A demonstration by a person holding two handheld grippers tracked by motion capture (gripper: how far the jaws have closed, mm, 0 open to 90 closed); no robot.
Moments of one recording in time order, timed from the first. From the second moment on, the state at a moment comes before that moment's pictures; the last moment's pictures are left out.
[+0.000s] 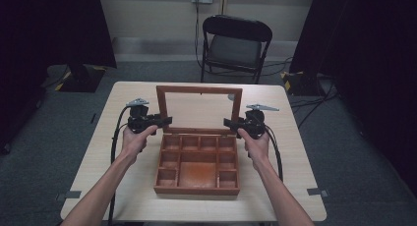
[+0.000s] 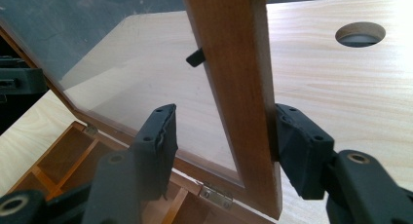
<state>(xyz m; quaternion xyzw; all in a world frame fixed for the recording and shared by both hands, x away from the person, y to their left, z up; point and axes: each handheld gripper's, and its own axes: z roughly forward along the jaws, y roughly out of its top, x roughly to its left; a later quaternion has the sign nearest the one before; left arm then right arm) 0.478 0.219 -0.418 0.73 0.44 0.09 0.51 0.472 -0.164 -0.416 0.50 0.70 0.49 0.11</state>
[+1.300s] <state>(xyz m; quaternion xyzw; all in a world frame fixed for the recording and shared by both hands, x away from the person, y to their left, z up) 0.462 0.228 -0.416 0.75 0.41 0.08 0.51 0.460 -0.161 -0.422 0.51 0.71 0.48 0.09</state>
